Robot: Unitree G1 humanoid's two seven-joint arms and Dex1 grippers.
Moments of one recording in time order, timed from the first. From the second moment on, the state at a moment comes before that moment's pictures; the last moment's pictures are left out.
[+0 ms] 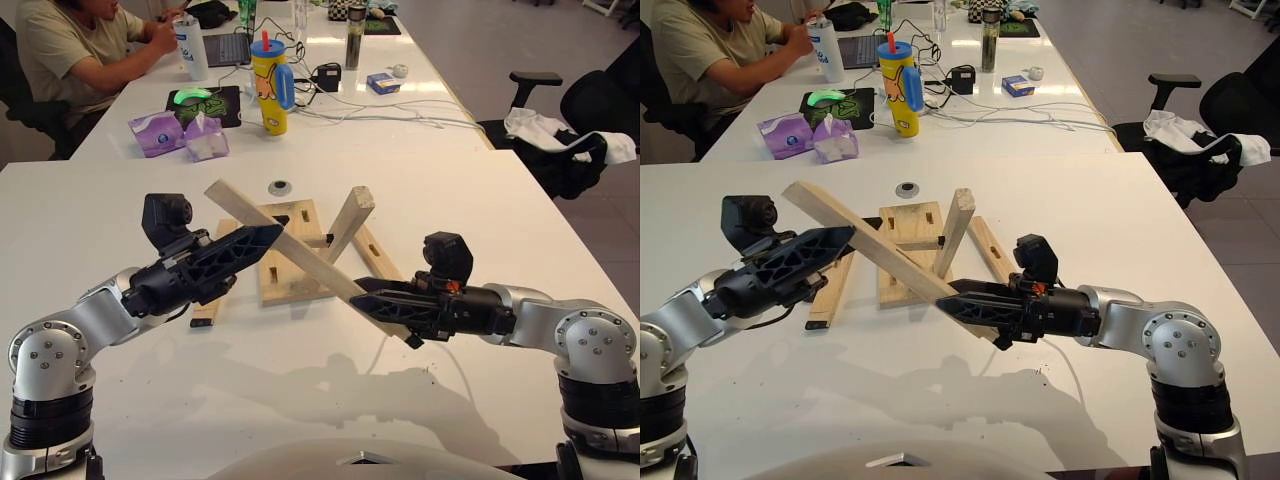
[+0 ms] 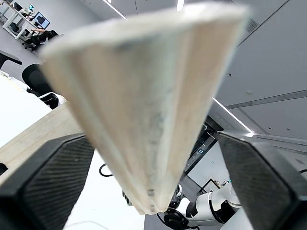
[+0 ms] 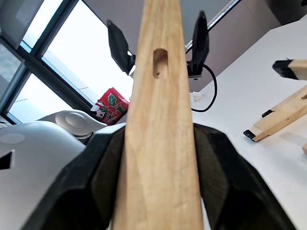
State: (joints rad) left arm -0.09 0.63 0.23 -0.44 -1.80 0.90 -0.48; right arm -0.15 -0.61 -0.10 -0.43 1.57 1.15 0.69
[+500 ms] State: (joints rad) left arm -0.08 0.68 0.22 -0.43 -1.76 0.93 -0.51; right arm -0.14 -0.63 -0.09 -0.42 1.49 1.13 0.78
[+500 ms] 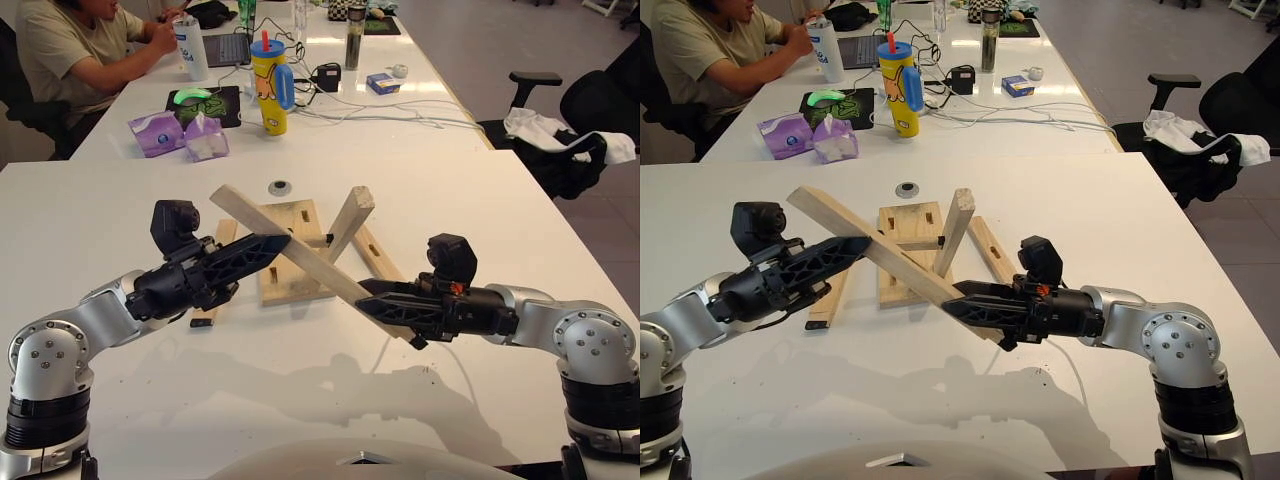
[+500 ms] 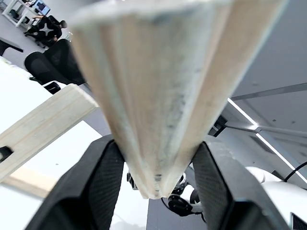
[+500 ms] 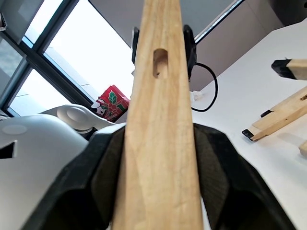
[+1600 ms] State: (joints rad) left arm -0.20 1.01 0.42 0.08 -1.04 0.82 -1.00; right arm -0.16 -0.07 0.17 -0.09 0.68 0.74 0.27
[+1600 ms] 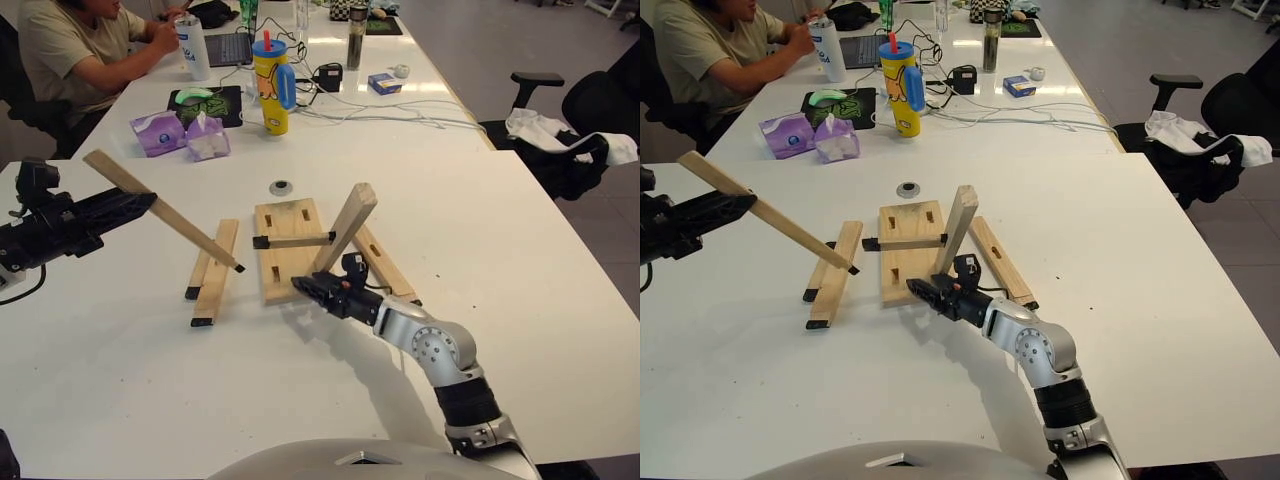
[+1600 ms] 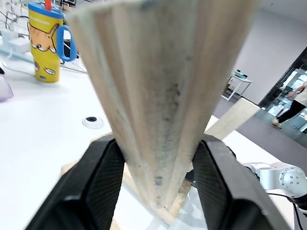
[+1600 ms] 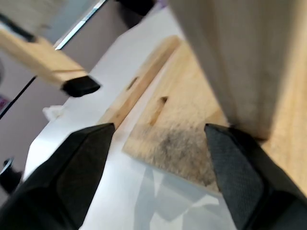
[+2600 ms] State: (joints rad) left arm -0.20 0.69 0.19 -0.10 -0.72 0.50 -0.99; right arm -0.22 -0.17 0.23 -0.06 0.41 0.71 0.39
